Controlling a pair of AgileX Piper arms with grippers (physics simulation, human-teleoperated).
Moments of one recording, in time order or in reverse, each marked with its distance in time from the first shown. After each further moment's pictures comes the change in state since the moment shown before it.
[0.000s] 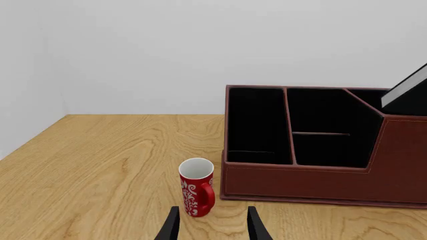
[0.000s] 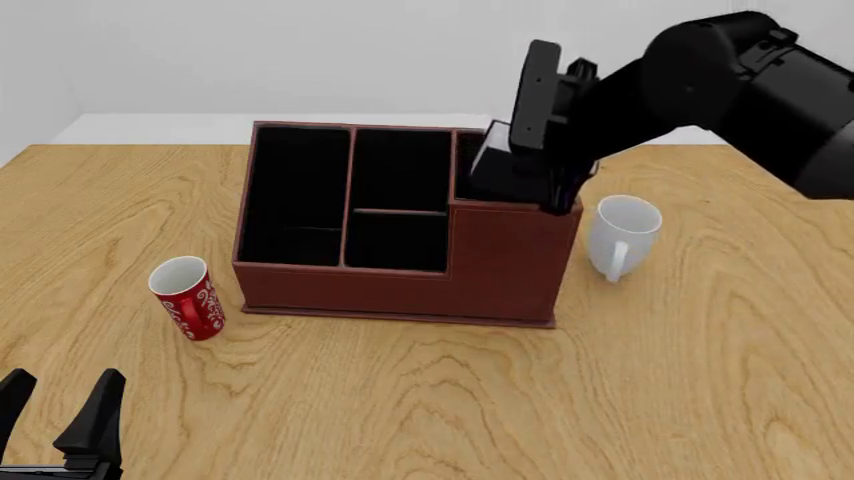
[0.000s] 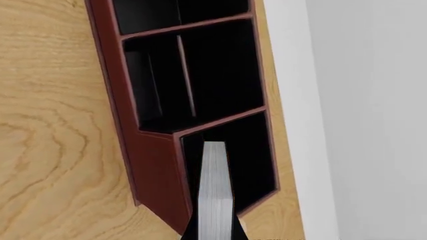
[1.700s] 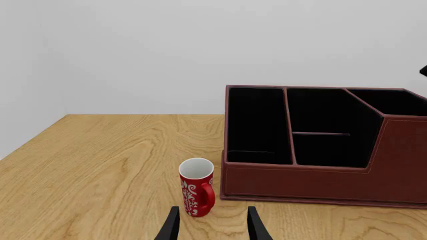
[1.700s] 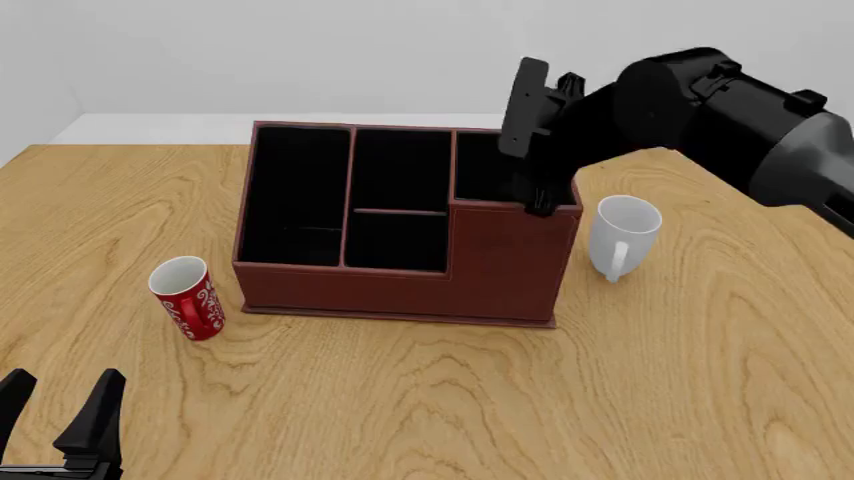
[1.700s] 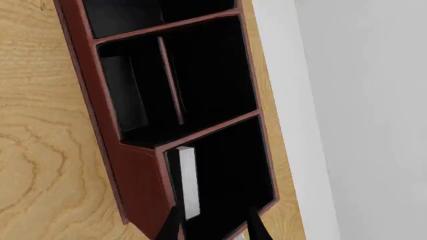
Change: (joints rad) left arm 0.000 0.000 0.000 0.000 0.000; right arm -0.023 0.064 0.040 -0.145 0.020
